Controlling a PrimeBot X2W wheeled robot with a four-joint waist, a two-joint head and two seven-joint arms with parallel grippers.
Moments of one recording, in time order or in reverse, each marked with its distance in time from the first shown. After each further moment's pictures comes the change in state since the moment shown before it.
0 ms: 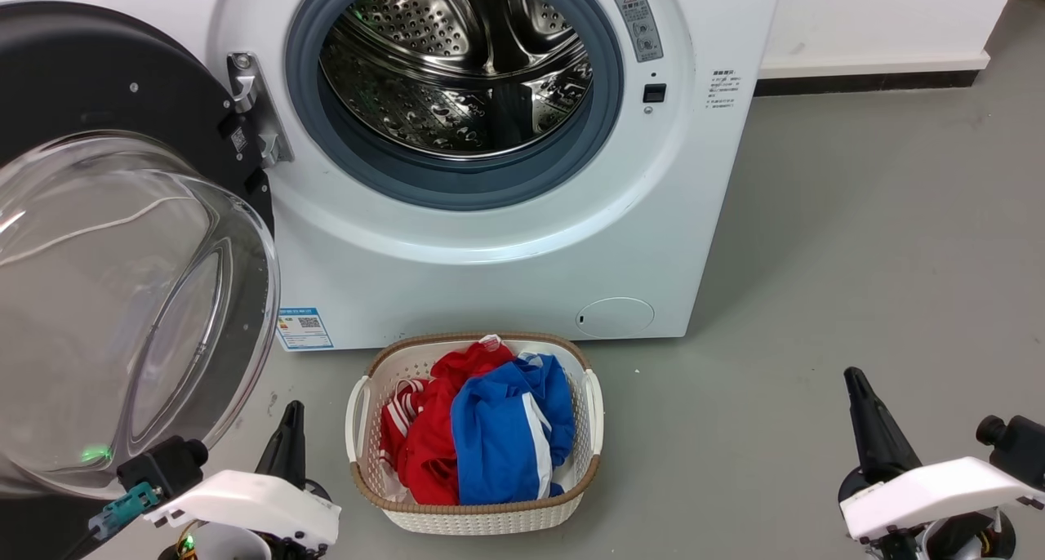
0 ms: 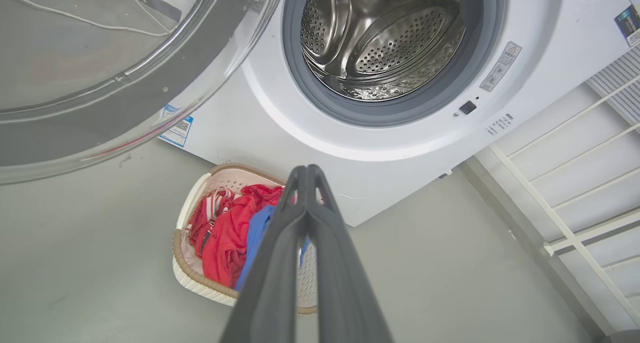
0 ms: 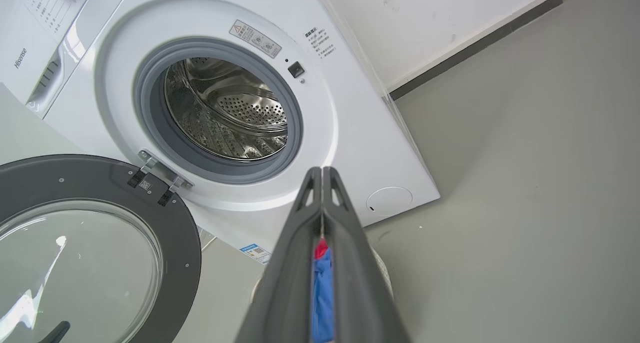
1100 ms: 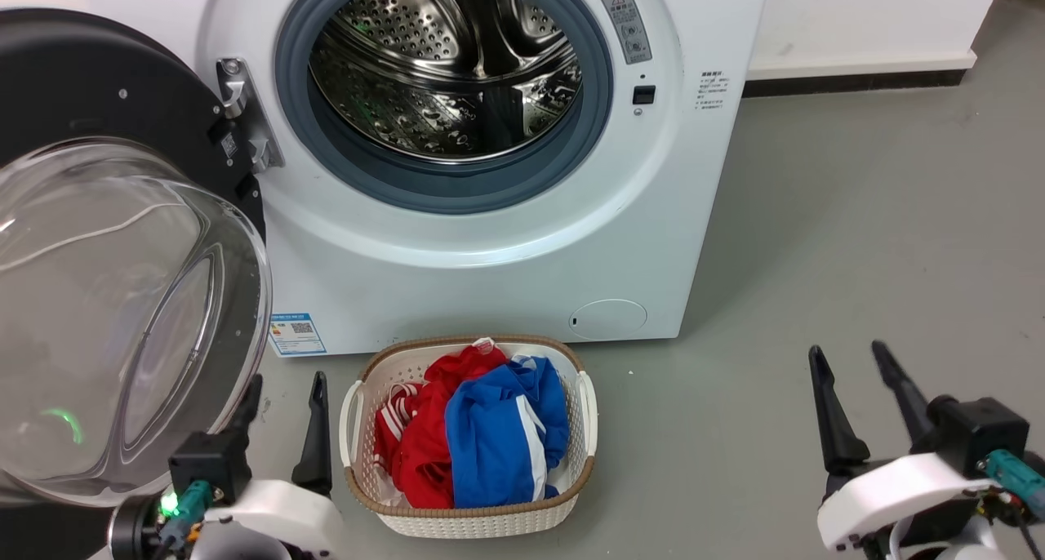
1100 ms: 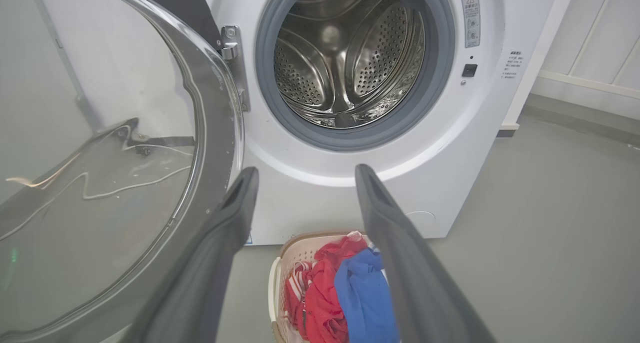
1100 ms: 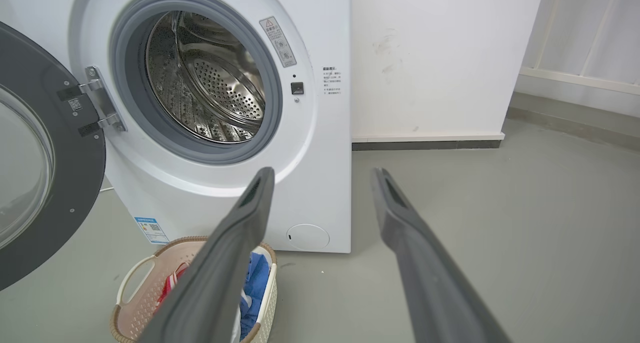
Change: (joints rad) left arm -0.015 0.122 -0.140 -0.066 0.422 0.132 -0.117; right arm 0.002 -0.003 0.028 -0.096 -0.541 0.000 -0.067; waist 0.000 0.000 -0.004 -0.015
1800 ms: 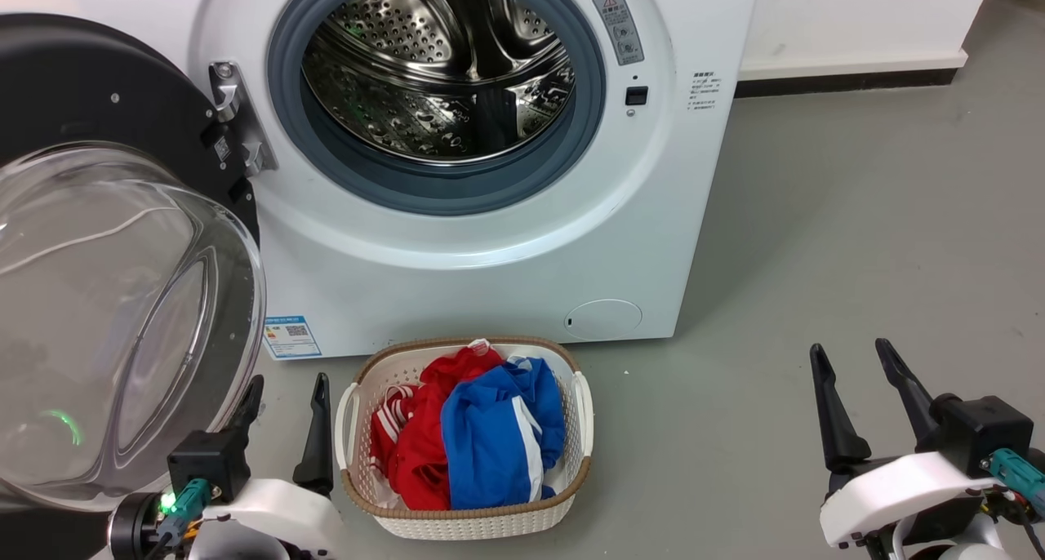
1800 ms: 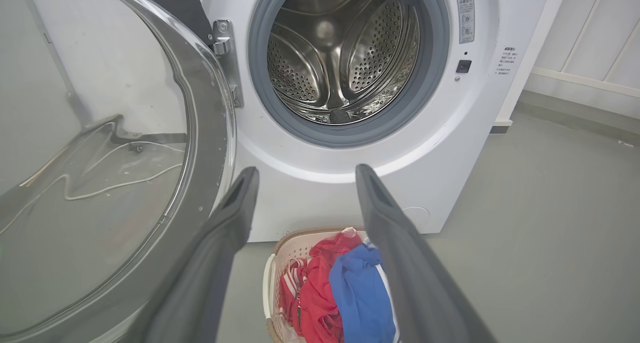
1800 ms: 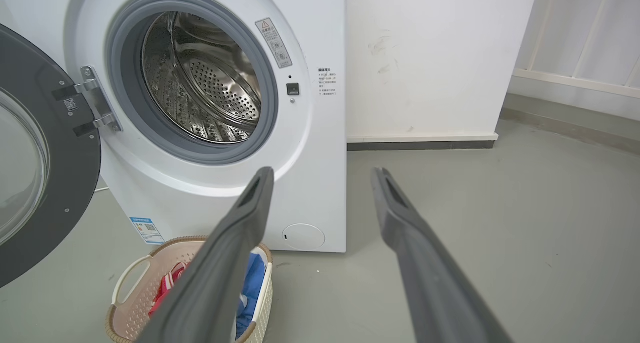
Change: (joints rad) left arm 0.003 -0.003 0.006 0.009 -0.003 -0.017 0.009; right arm 0.008 0.003 -0.005 -0.017 -0.010 0.000 0.012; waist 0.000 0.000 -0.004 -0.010
